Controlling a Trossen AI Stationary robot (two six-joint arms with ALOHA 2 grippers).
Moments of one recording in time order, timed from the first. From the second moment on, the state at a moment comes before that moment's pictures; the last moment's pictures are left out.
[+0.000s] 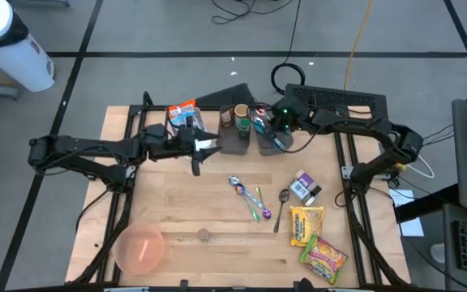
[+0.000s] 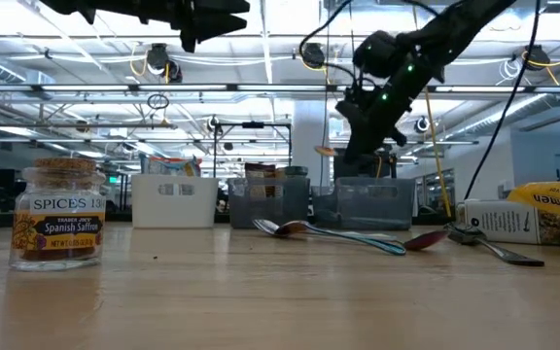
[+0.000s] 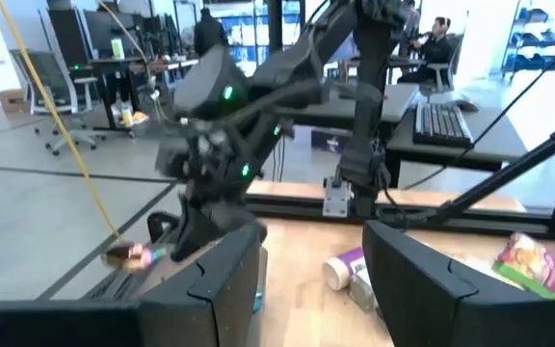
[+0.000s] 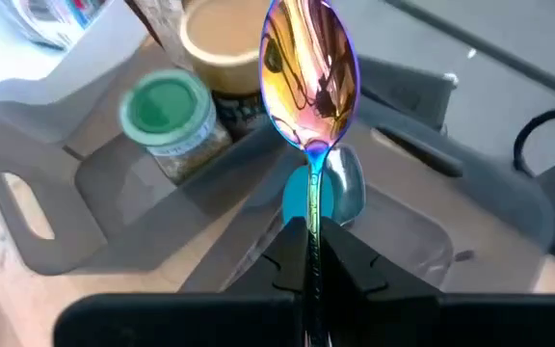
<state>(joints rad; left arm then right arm) 0.11 1.12 0.75 0.35 -0.05 0.02 -0.56 1.49 0.96 -0.21 0.10 0.22</state>
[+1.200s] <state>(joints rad) 0.11 1.12 0.75 0.29 -0.05 -0.03 -0.58 1.76 1.04 -0.29 0.05 0.25</state>
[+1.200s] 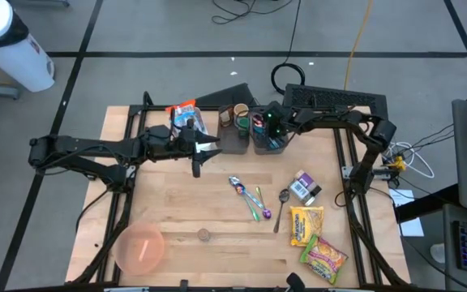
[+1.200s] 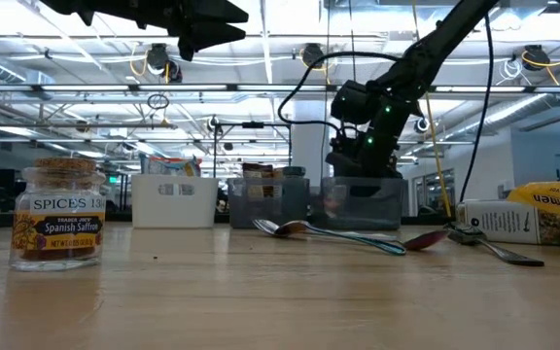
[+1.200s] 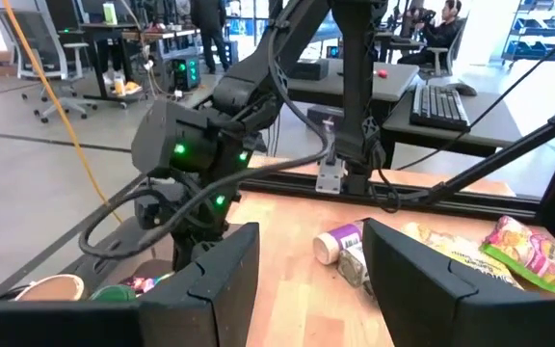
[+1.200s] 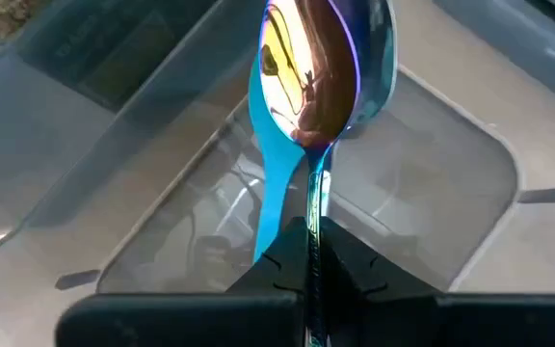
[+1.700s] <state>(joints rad) 0.11 1.12 0.75 0.29 -0.05 -0.03 -0.57 1.76 1.04 -0.29 0.05 0.28</state>
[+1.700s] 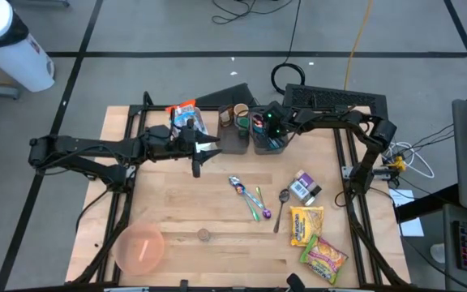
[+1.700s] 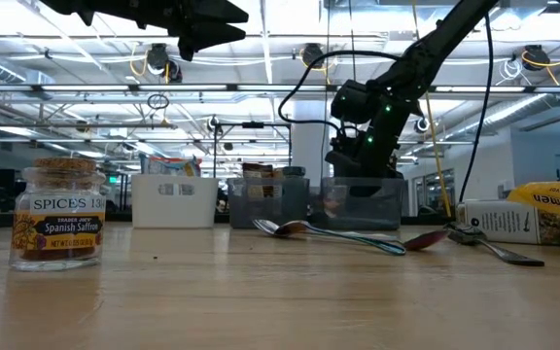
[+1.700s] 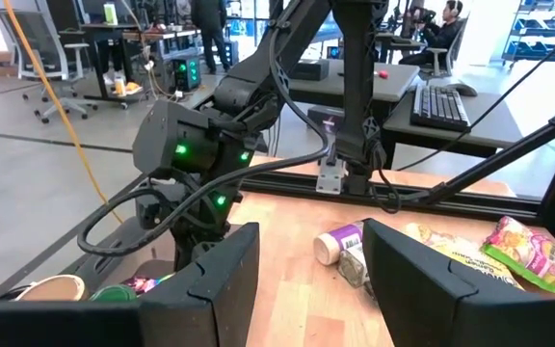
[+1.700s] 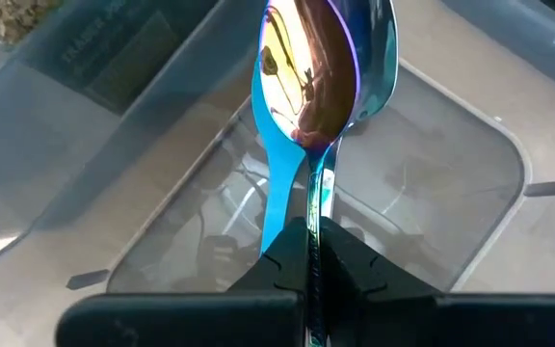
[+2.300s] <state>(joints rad) 0.11 1.12 0.75 0.29 -0.05 -0.03 -0.57 1.76 1.04 -0.32 0.03 0.28</state>
